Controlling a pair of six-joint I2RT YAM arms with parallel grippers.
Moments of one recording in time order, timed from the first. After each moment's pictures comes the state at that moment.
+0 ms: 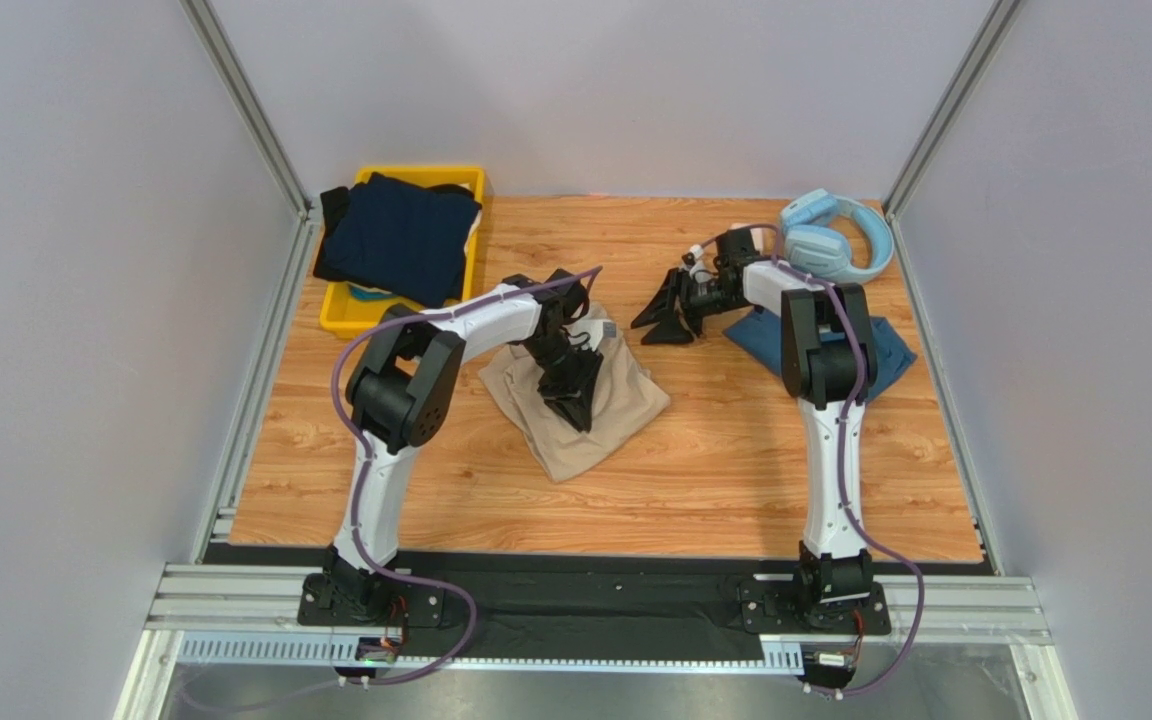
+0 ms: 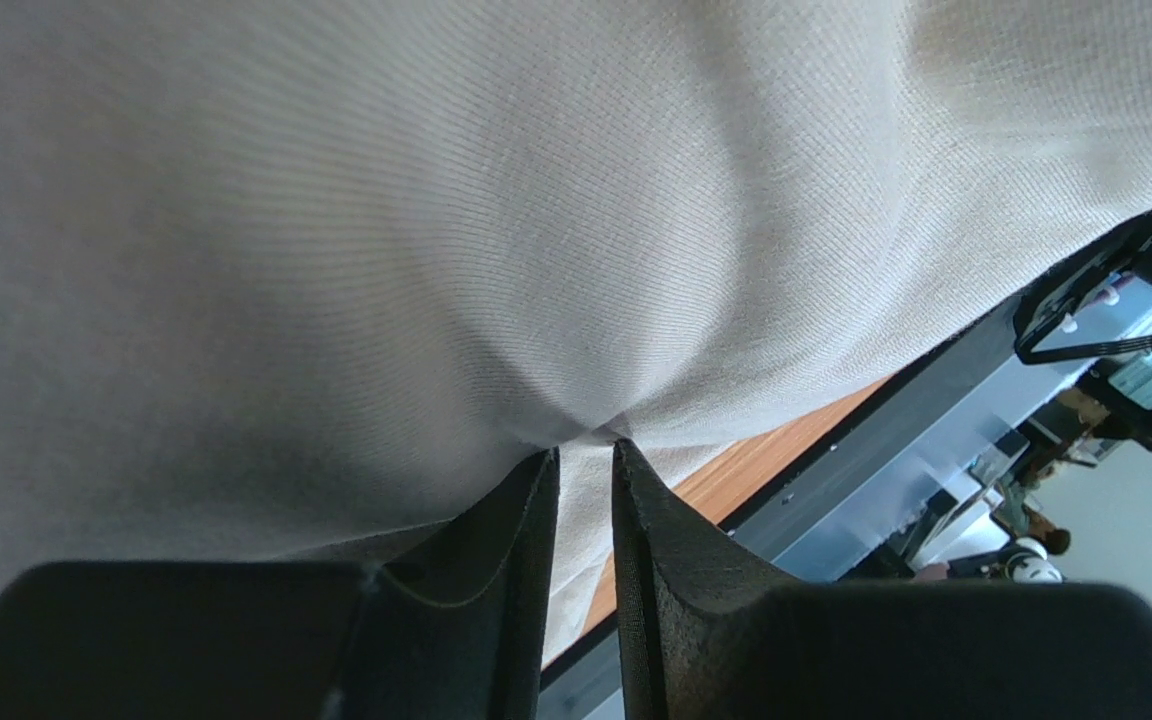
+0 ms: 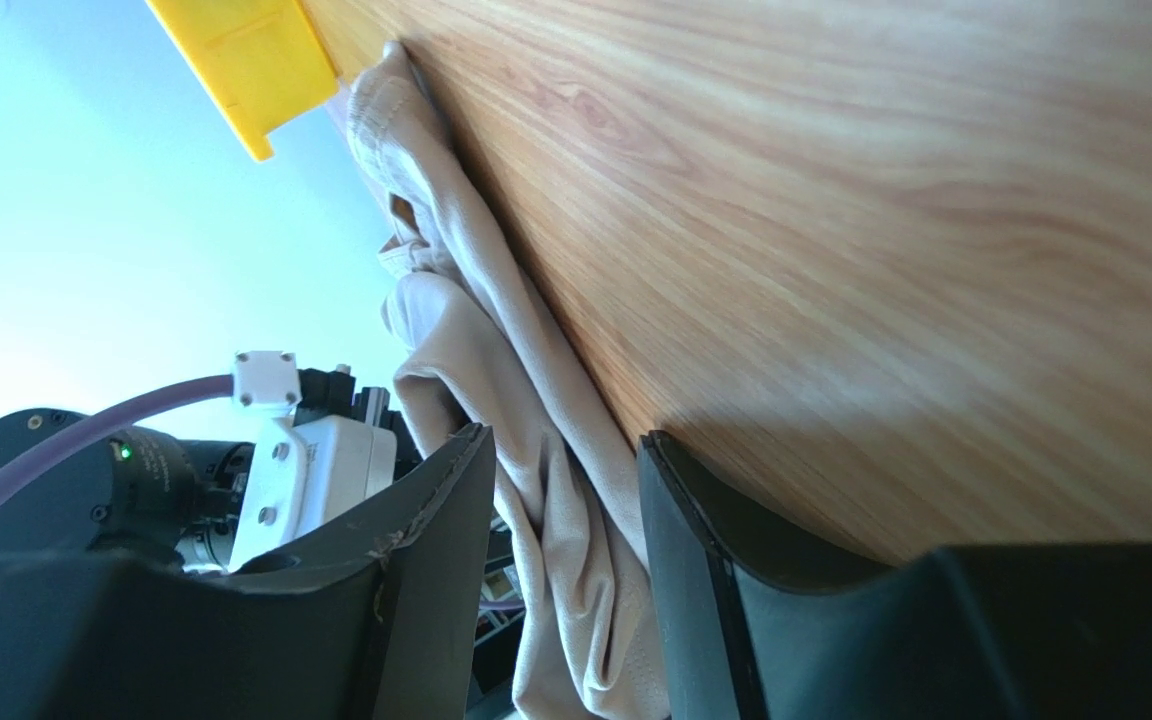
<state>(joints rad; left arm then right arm) -0.59 2.18 1.59 -0.89 0.58 -0.17 0.13 2.42 1.76 -0.53 -1.01 0.60</state>
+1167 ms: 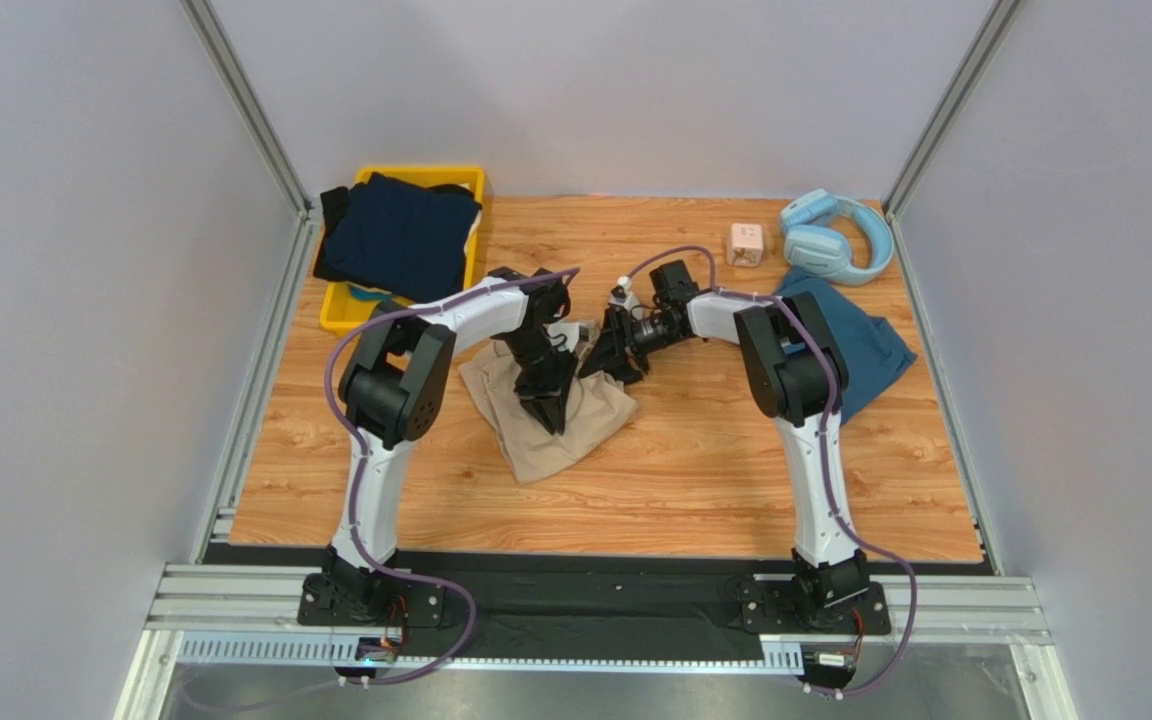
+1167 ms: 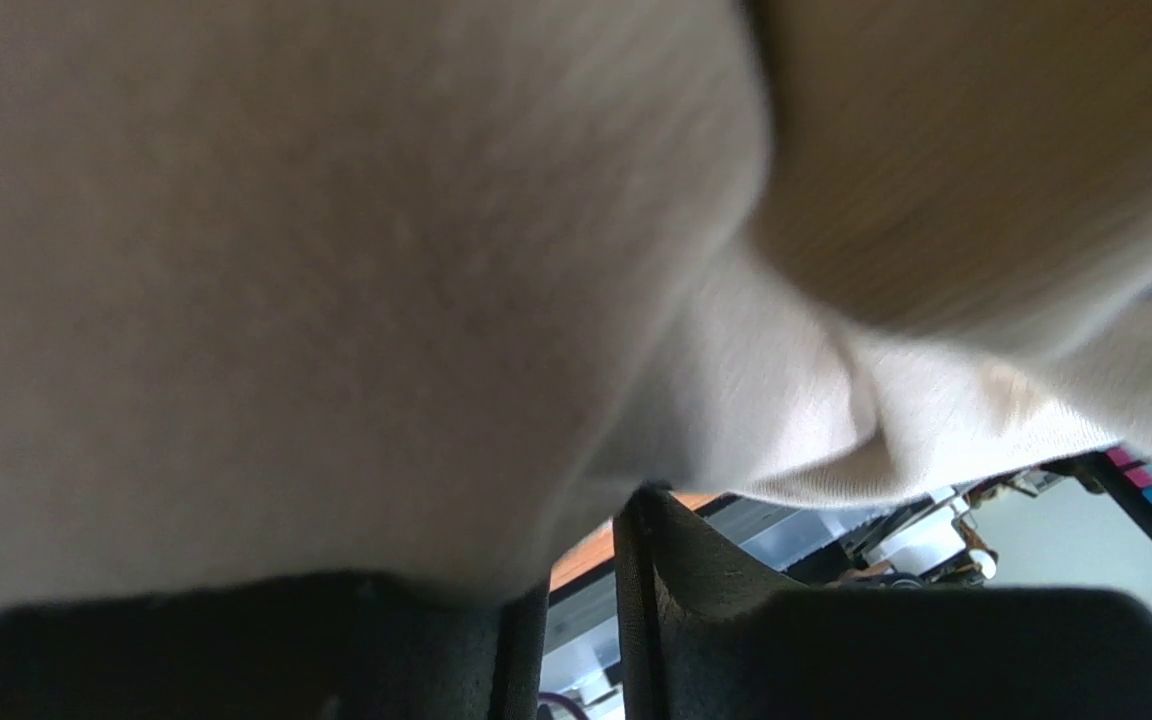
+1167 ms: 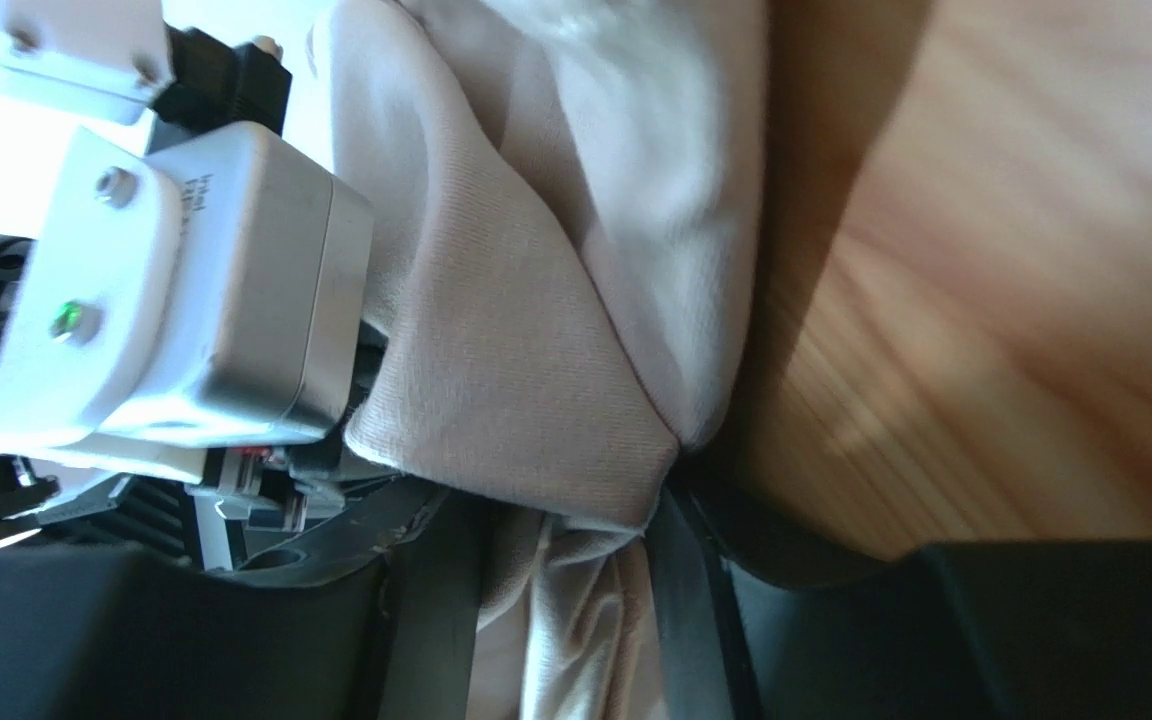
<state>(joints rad) -0.53 2.18 1.59 -1.04 0.49 -0.19 0.35 2.34 1.54 -0.34 -1.14 0.55</state>
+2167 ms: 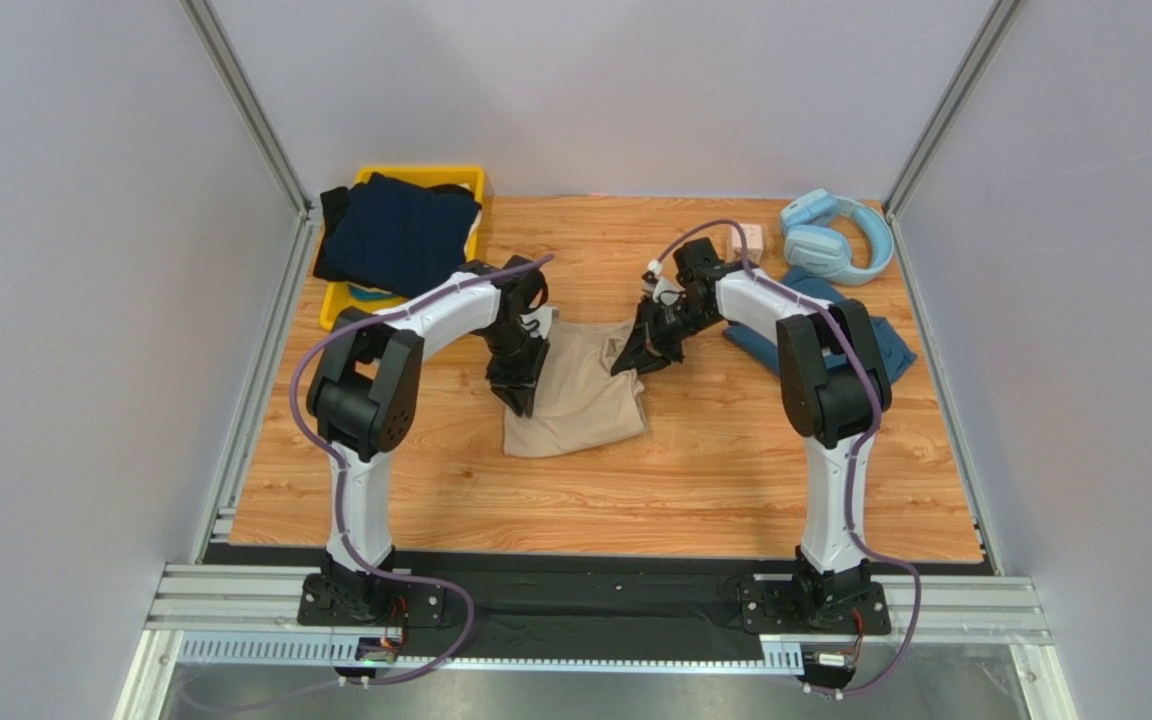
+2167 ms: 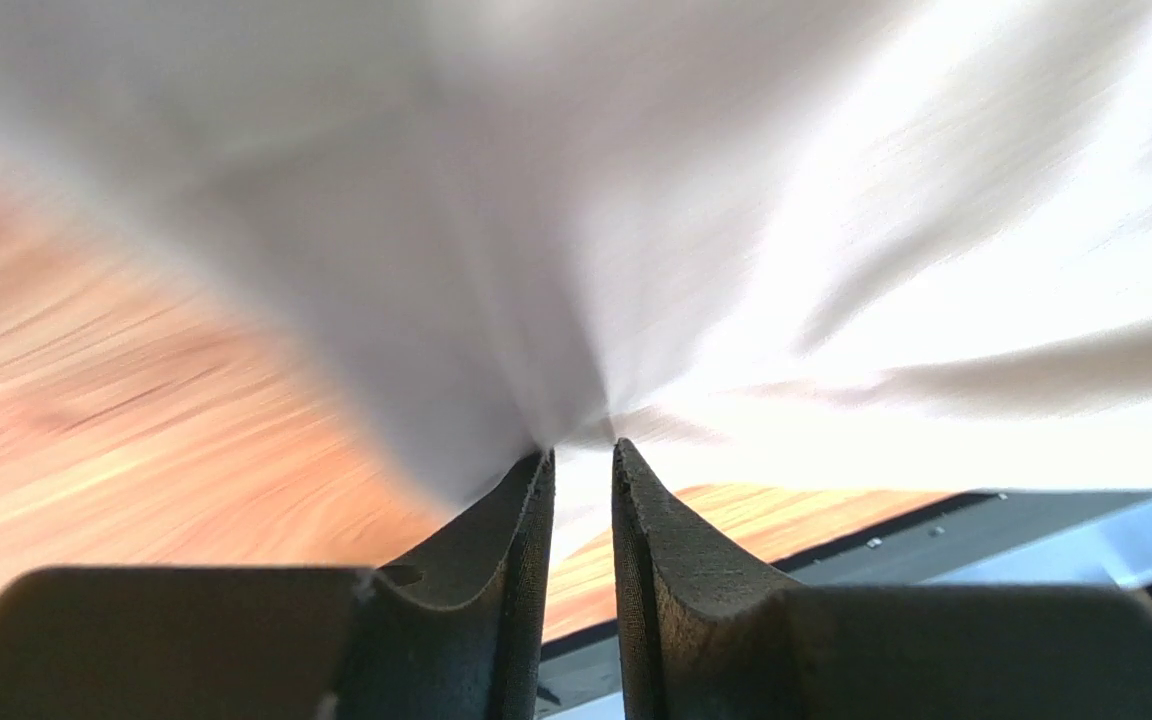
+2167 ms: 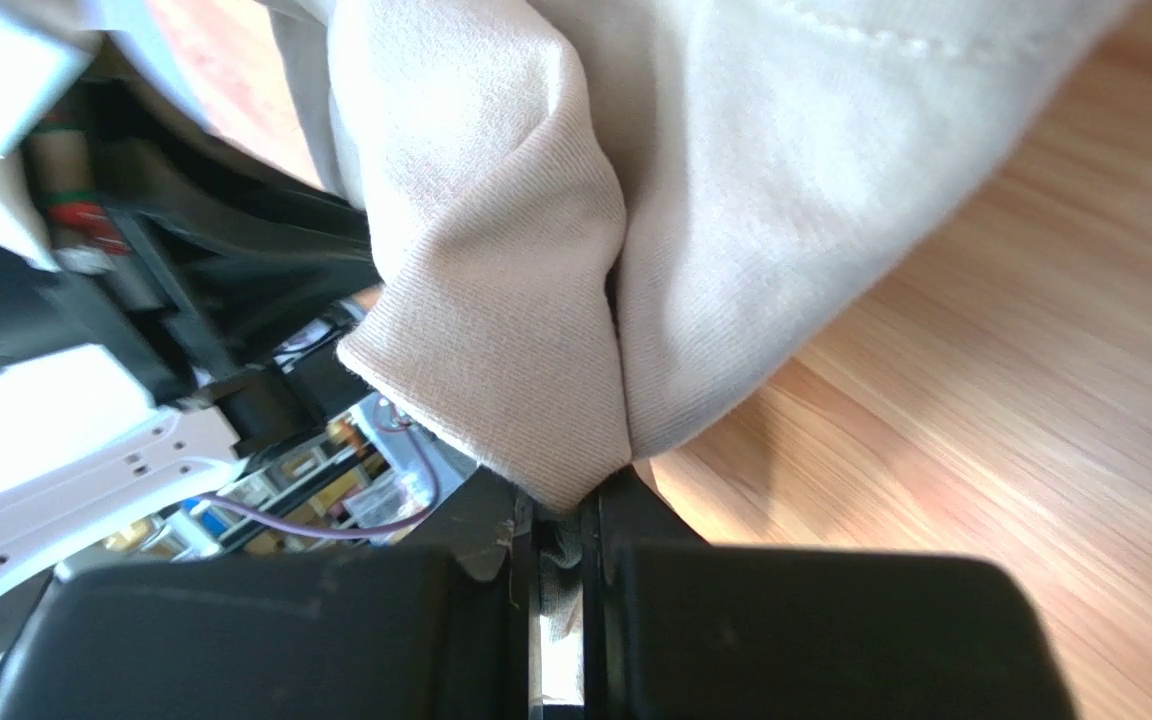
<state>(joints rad) -0.48 2.05 1.51 -1.00 0.28 -0.19 0.32 2.11 1.50 -0.64 -0.83 0.45</state>
